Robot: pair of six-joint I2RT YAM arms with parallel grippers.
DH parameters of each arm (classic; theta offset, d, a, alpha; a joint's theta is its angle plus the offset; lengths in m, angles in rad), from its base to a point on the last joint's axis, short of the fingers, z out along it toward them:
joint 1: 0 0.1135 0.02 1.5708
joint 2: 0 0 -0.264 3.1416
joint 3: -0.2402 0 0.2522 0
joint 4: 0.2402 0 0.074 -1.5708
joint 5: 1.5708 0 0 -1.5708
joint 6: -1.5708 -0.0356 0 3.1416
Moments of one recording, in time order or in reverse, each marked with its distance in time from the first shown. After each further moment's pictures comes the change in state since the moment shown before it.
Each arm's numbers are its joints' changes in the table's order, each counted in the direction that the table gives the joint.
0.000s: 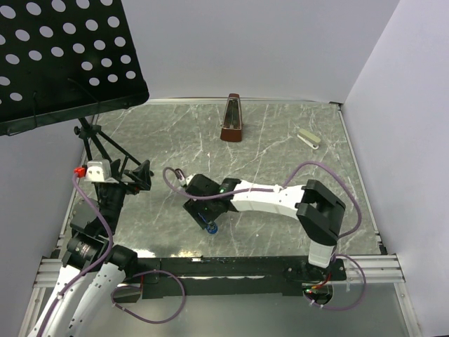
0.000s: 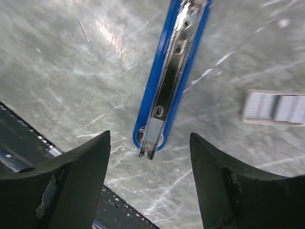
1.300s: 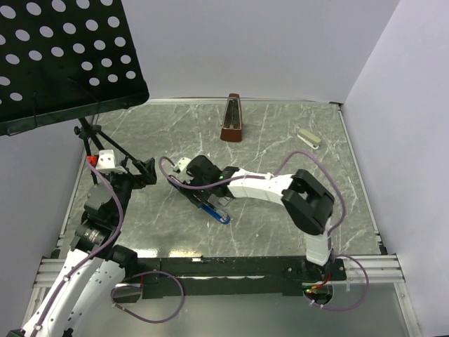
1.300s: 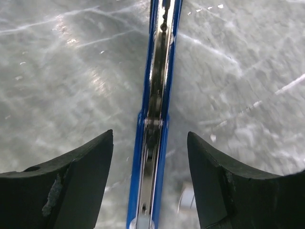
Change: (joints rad) left arm 0.006 -0.153 0.000 0.005 -0.047 0.064; right arm -0.127 -0.116 -0.043 -0.306 -0.082 0.330
